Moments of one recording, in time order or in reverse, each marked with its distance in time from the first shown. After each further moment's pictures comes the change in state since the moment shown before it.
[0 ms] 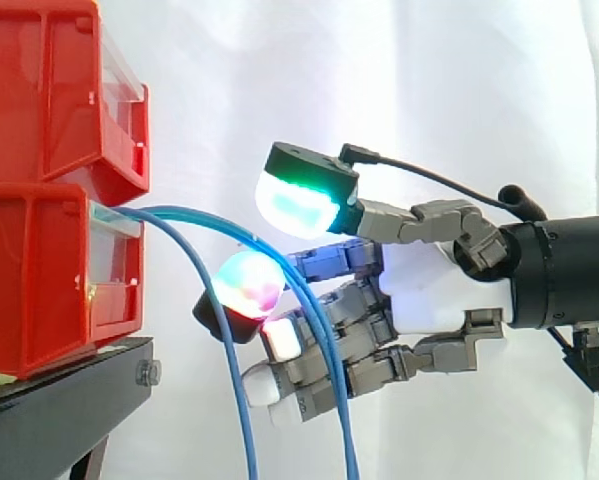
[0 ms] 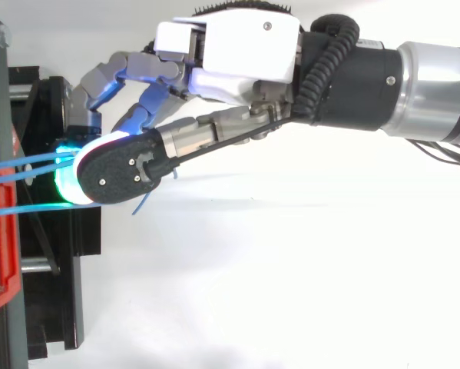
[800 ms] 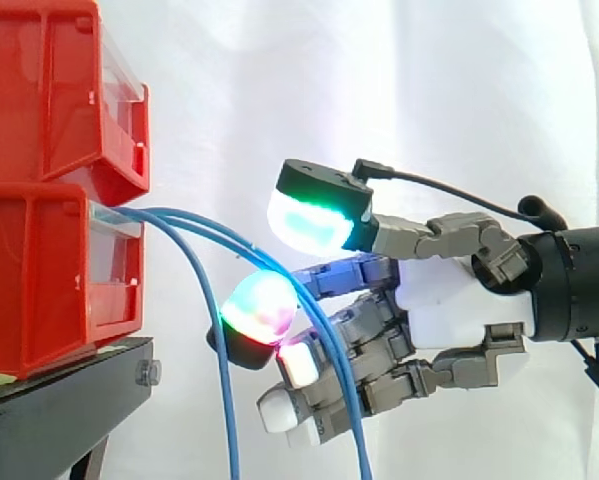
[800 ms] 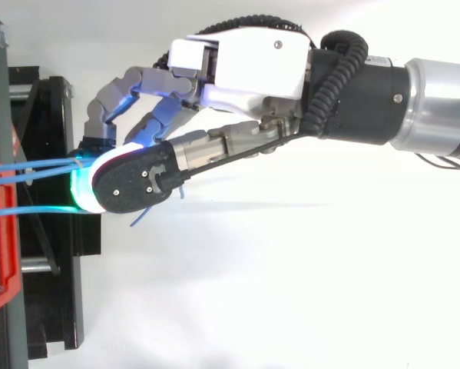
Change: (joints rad) arm 0.019 0.020 -0.051 0.013 0.034 -0.018
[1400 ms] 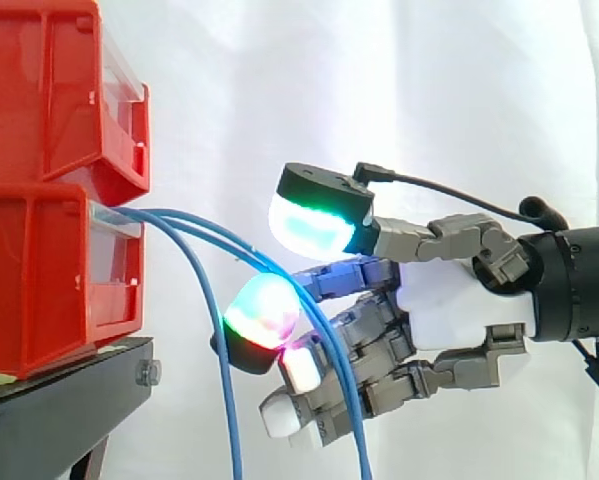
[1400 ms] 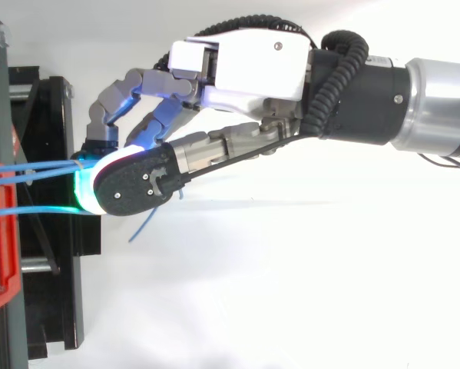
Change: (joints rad) arm 0.000 0.000 0.001 -0.007 -0.003 -0.017
